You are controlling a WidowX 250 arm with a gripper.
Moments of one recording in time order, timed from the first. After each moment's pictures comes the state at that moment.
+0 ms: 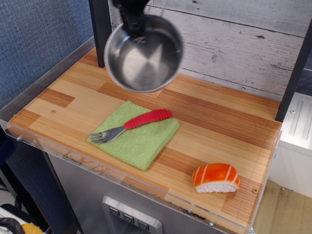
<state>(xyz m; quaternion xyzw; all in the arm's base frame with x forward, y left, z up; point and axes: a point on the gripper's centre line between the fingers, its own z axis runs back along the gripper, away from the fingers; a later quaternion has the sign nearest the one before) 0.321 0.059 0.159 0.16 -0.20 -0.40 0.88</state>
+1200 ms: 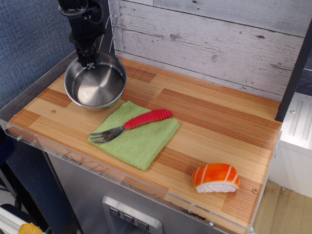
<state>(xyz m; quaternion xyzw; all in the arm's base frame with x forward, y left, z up) 0.333 0.154 0.068 0.09 -0.09 -0.37 0.92</state>
